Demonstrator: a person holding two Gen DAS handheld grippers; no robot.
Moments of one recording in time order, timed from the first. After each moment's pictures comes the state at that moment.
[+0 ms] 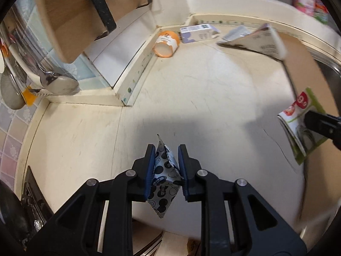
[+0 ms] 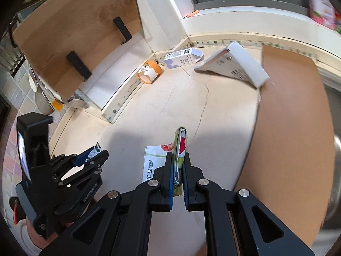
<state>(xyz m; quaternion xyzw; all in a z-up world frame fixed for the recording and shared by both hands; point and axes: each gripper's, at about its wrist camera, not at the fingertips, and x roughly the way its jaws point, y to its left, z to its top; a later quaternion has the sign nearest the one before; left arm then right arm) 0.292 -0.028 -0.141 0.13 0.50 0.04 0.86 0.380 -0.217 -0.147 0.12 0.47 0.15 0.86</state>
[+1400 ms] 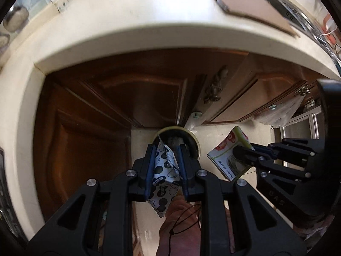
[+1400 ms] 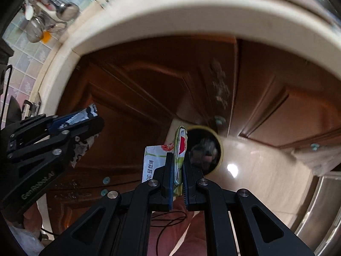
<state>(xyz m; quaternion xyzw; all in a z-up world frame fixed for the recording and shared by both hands) 0.057 -0.049 -0.251 0.12 0.61 -0.13 0.77 0.068 -0.169 -0.310 0.12 0.62 0.10 0.77</state>
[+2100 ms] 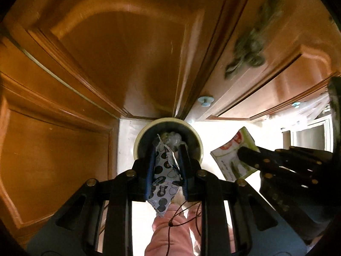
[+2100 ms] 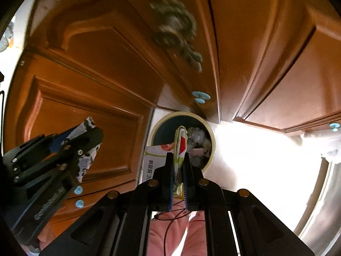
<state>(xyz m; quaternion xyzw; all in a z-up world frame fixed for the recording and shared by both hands) 0.057 -0.052 -0.422 0.09 0.63 -0.11 0.76 0.080 -0.199 -0.474 0.15 0.65 0.05 0.75</state>
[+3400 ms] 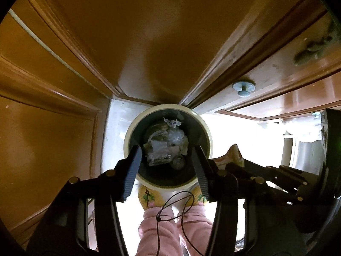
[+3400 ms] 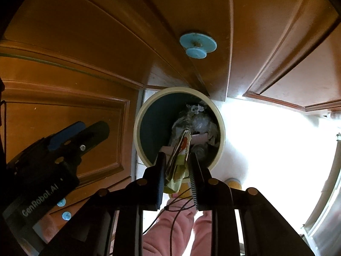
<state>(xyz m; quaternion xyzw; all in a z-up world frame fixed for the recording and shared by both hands) 0.085 -0.013 -0.534 0.03 0.67 -0.09 0.73 0.101 -0.182 -0.611 0.18 0.70 0.03 0.69</state>
